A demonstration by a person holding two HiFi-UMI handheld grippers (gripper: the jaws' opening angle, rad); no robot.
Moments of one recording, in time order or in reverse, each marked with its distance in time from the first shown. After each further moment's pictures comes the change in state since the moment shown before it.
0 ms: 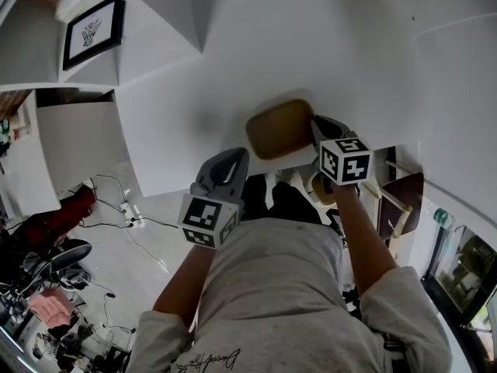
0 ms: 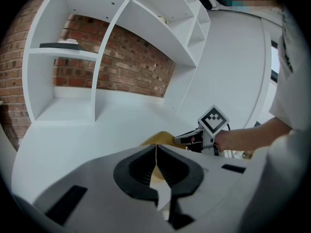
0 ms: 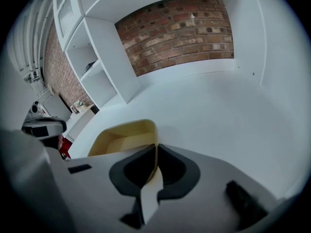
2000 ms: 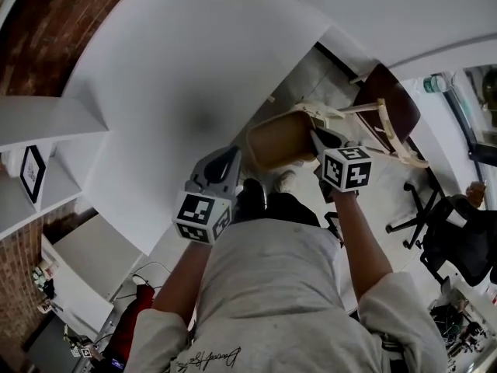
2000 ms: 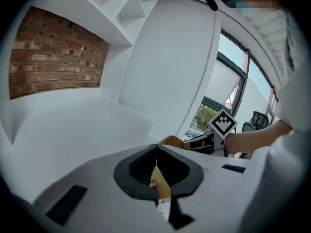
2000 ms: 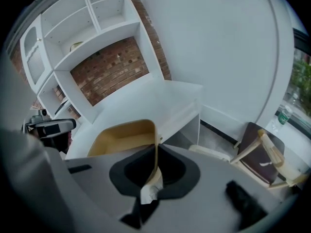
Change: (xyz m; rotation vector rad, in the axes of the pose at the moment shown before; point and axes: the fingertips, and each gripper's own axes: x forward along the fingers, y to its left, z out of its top) left arm 0.043 -0.197 -0.037 0.372 0.162 -0.525; right arm -0.206 -0.079 -0.204 0.568 -0.240 -0.368
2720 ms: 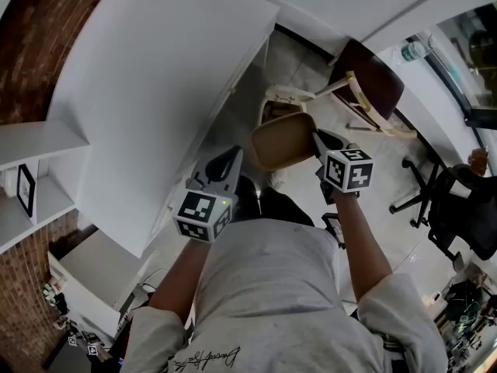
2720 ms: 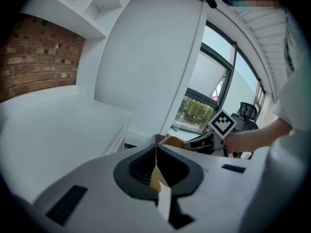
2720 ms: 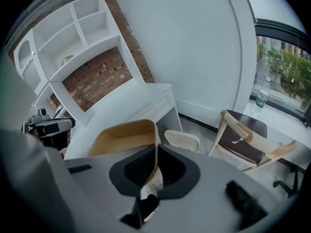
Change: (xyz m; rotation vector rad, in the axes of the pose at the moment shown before) left arm 0.038 -0.104 -0.012 0.097 0.062 -0.118; right arm -0.080 -0.081 -0.063 0.134 -0.038 -0.080
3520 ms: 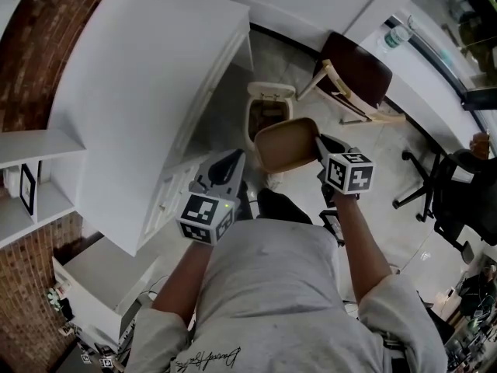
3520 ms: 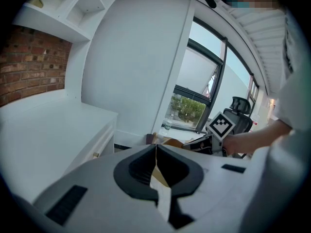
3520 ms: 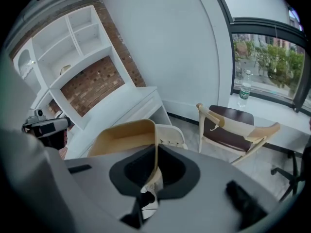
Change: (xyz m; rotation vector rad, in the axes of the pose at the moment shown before) left arm 0.013 -0.084 -0.013 0.065 0.007 -0.041; right arm -0.058 -0.057 -0.050 0.088 -0.045 -0.036
